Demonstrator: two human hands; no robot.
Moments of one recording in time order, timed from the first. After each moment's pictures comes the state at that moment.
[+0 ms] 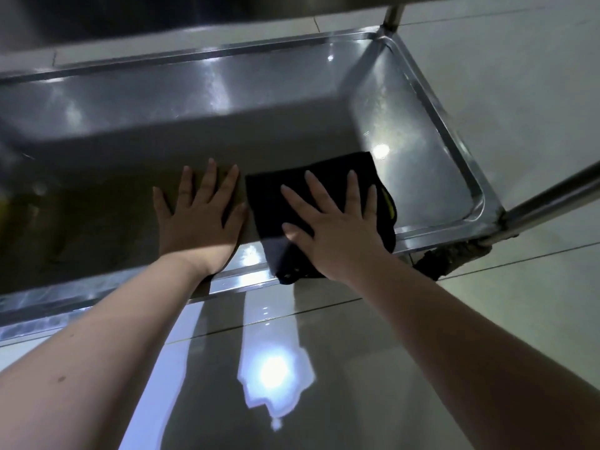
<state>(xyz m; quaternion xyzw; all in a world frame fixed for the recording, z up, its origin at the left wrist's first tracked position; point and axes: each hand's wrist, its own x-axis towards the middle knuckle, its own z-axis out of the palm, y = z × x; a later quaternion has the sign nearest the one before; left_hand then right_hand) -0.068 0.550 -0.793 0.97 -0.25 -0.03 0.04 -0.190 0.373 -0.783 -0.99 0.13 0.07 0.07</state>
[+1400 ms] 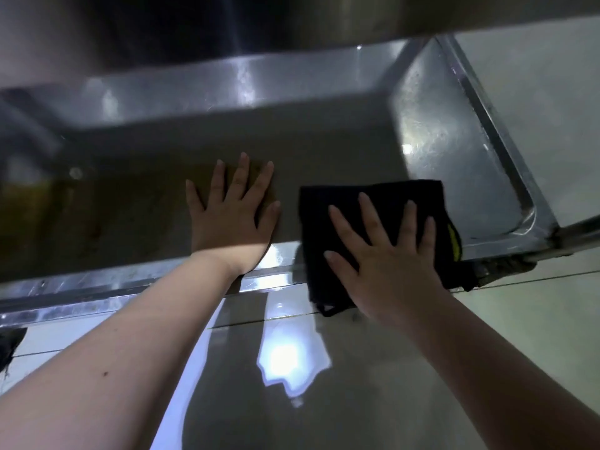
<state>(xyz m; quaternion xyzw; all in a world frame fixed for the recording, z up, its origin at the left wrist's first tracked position) -0.073 0.548 -0.791 0.97 -0.24 -0.03 0.04 -0.227 0.379 -0.772 -0.97 0.18 0.13 0.09</state>
